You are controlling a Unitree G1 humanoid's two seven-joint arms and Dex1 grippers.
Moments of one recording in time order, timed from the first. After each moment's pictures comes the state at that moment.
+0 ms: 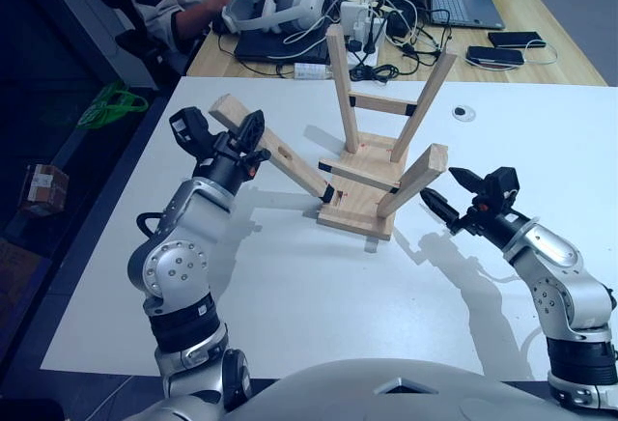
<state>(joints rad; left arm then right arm) -0.18 0.15 0.33 -0.43 -0.85 0.78 0.08 0.08 -0.40 -0.08 -0.34 0.46 0.45 0.58</state>
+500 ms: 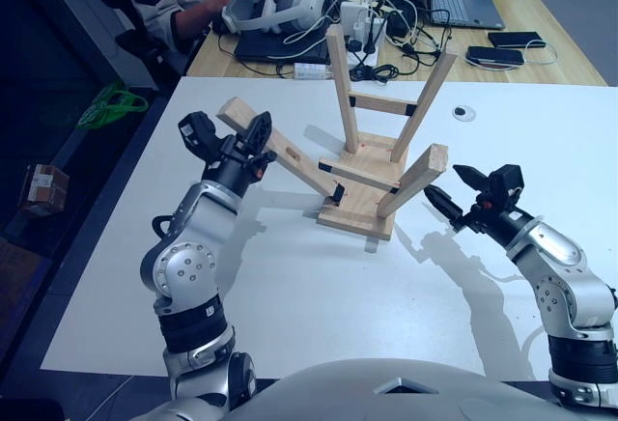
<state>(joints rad) -0.15 0.12 0.31 -0.40 -0.87 0.74 0.05 0.07 -0.40 -0.09 -0.33 0.46 0.45 0.58</state>
